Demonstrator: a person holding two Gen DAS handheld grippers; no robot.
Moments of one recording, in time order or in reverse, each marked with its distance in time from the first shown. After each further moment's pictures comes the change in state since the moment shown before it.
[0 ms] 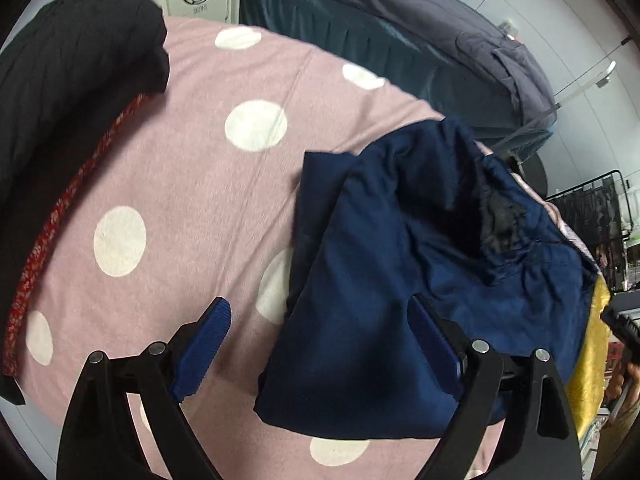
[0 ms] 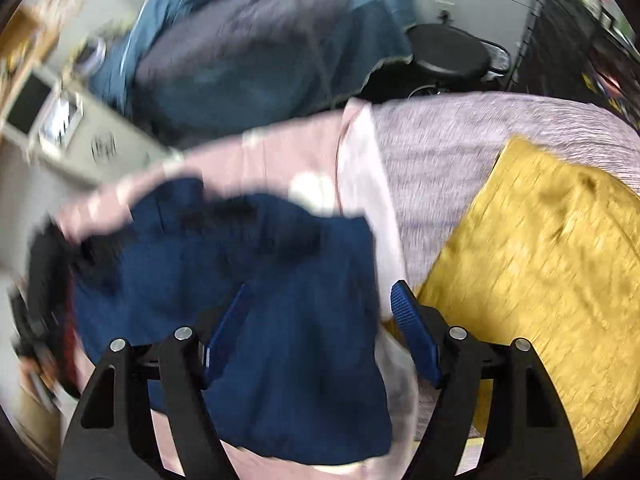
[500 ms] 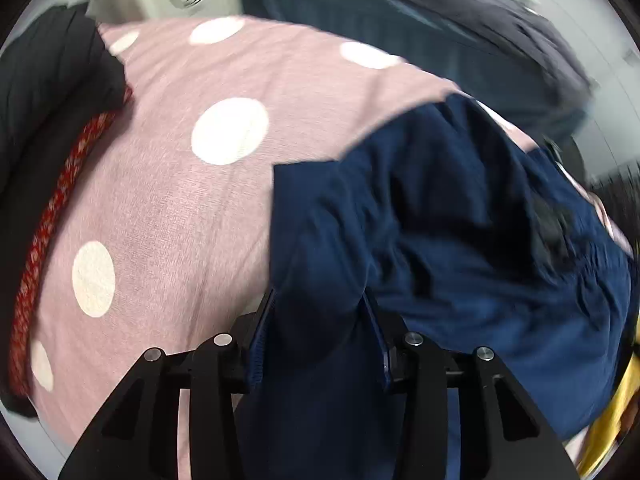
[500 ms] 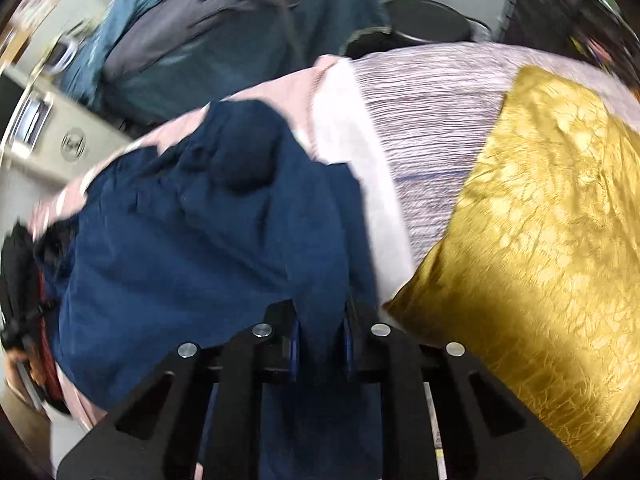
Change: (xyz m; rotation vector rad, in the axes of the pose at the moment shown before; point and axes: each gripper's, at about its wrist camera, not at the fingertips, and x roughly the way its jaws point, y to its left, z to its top) left arm 0.067 -0.029 0.043 -0.002 0.033 0.150; right arm 0.047 -0.019 -0.018 0.131 0.020 -0.052
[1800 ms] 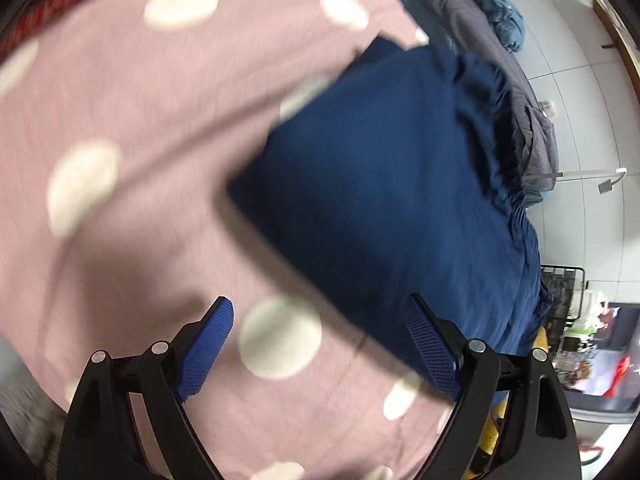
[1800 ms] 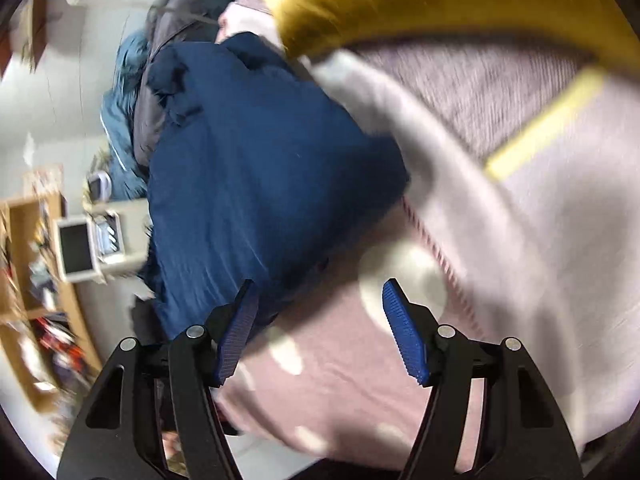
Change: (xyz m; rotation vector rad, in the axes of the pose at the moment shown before) left arm -0.026 0.058 -0.190 -0.449 0.061 -0.375; right arm 0.005 -0.064 -0.189 0.600 0.117 0.487
